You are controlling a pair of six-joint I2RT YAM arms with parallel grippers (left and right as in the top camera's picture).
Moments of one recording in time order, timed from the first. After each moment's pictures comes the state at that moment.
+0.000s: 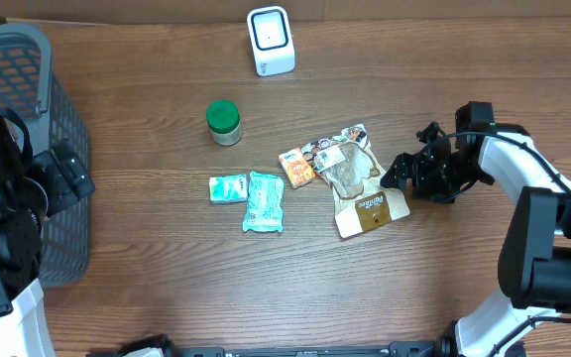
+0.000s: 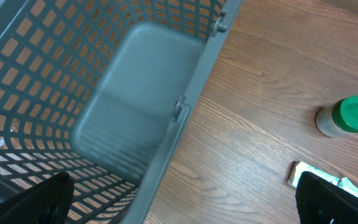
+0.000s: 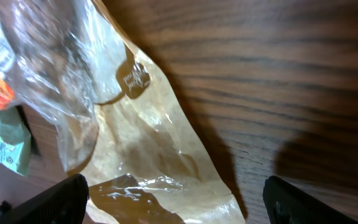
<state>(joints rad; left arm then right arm) 0.24 1.19 1.75 -1.45 -0.27 -0.21 -0.11 1.87 1.15 -0.86 -0.53 -0.02</state>
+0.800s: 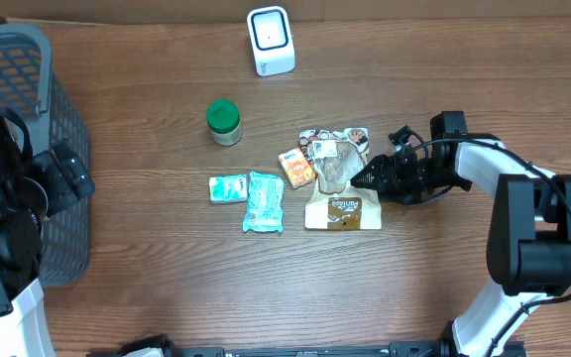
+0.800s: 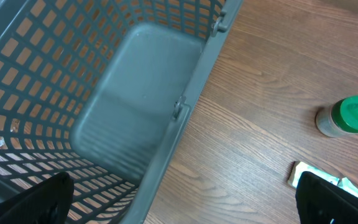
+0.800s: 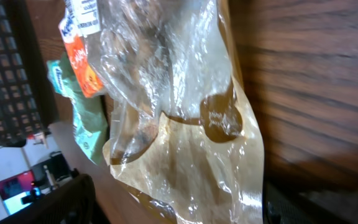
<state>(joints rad) 0.24 1.19 1.75 -1.45 -0.27 -0.21 -0.02 1.96 1.09 -0.68 -0.85 0.01</state>
